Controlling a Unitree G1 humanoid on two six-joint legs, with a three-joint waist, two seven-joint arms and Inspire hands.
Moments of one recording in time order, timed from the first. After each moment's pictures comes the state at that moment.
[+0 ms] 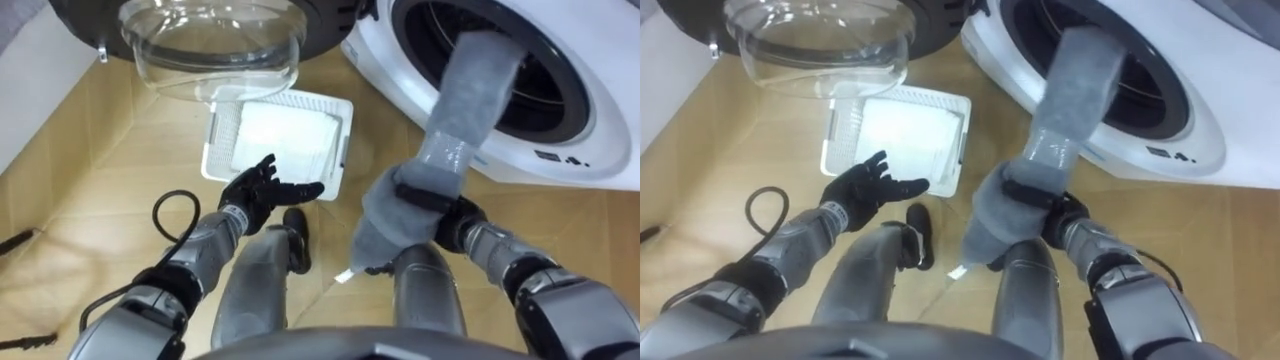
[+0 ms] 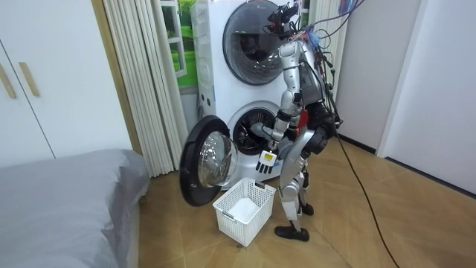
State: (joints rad) left arm -0.22 0.15 -0.36 0.96 -0.66 0.02 -0.10; right arm -0.35 -0.24 0.21 1.34 0.84 0.10 0.17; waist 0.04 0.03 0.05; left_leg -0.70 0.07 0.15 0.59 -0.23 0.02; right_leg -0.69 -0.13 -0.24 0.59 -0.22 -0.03
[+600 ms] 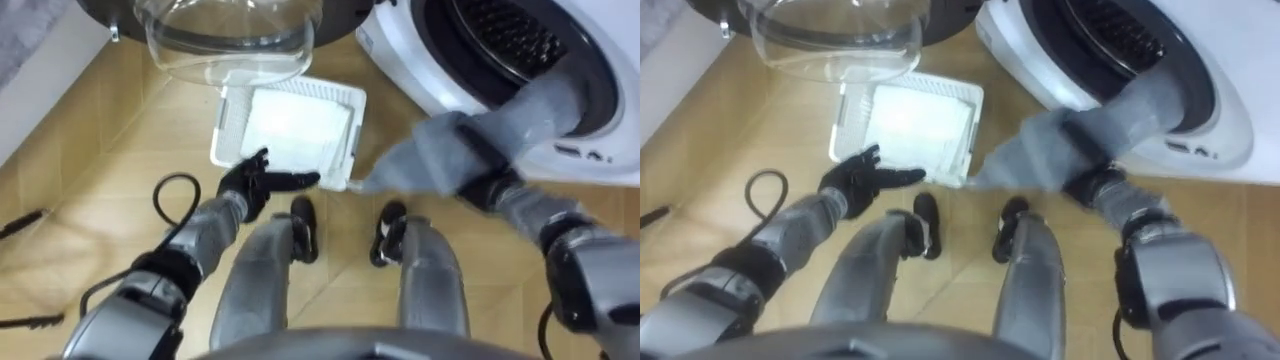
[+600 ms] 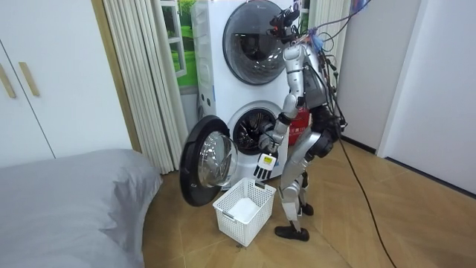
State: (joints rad) left arm -0.26 0.19 -0.36 0.84 -0.67 0.10 0.04; right arm -0.57 -0.40 0.03 1.35 1.30 0.22 0.04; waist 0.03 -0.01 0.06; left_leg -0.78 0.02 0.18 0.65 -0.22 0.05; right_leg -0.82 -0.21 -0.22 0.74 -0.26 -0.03
